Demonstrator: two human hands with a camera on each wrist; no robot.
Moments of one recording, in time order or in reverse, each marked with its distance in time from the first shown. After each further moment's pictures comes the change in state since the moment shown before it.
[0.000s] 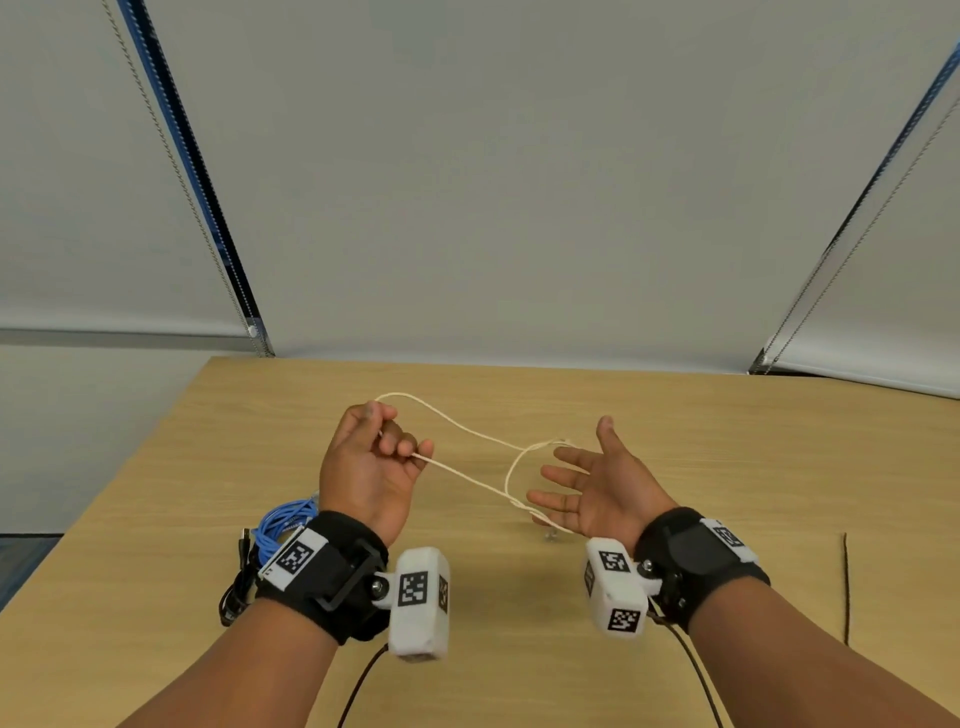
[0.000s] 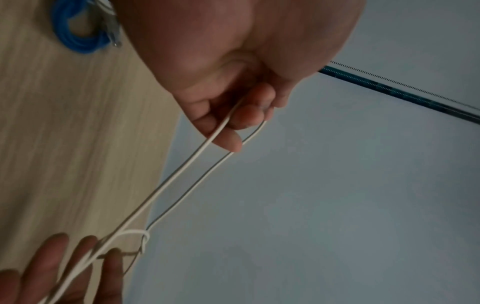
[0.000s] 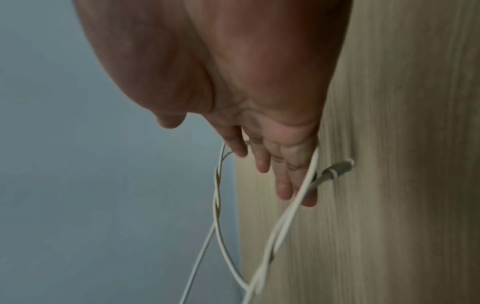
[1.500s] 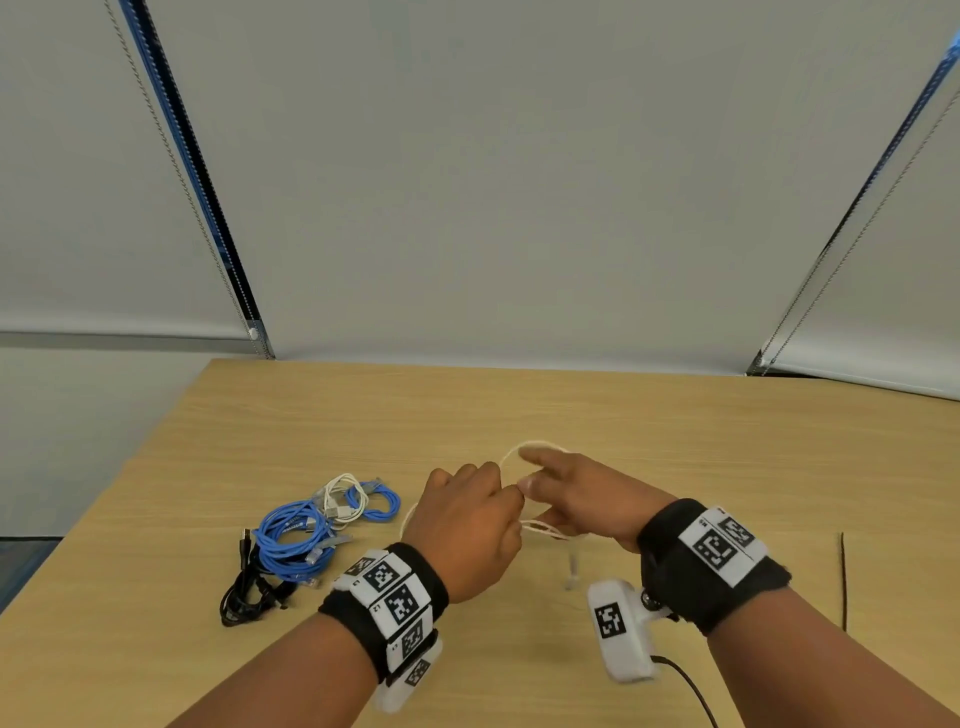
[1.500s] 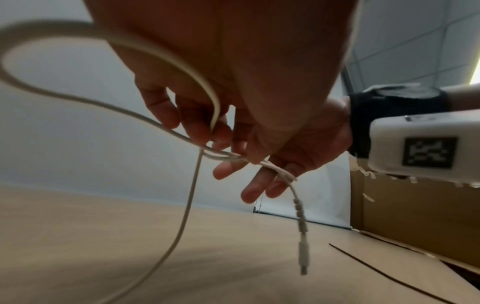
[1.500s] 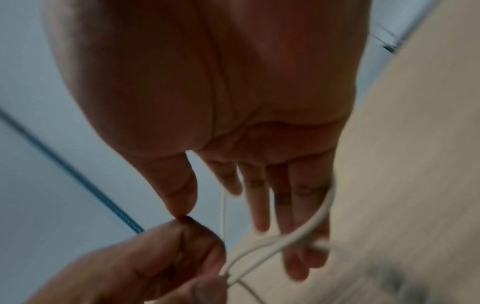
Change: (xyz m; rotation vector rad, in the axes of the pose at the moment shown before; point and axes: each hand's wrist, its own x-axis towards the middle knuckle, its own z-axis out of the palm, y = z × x) left_hand -0.036 -0.054 0.012 2.082 -0.683 0.699; right_hand -0.051 -0.006 0.043 -1.162 -0.174 -0.205
